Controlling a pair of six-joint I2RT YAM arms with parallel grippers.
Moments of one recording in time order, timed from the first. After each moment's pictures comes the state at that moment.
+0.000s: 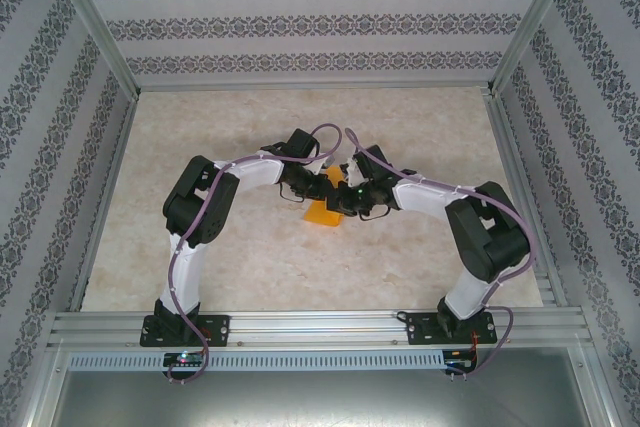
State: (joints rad) left arm -0.53 2.13 1.42 -0.43 0.49 -0.28; right arm 0.50 1.71 0.93 -0.22 -0.61 0.68
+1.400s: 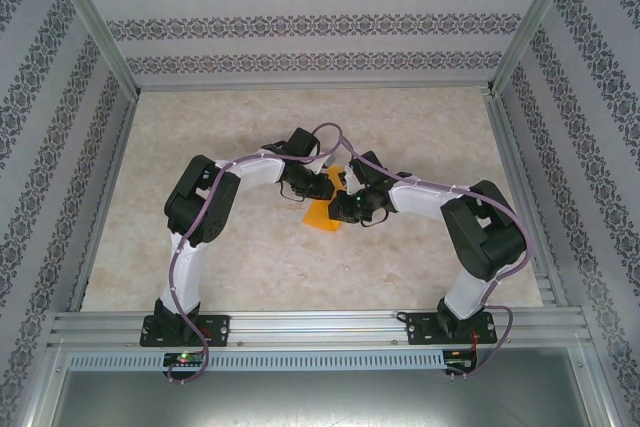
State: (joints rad) left arm -0.53 2.15 1.44 -0.45 0.50 -0.27; right arm 0.53 1.73 0.92 -0.28 -0.54 0.61
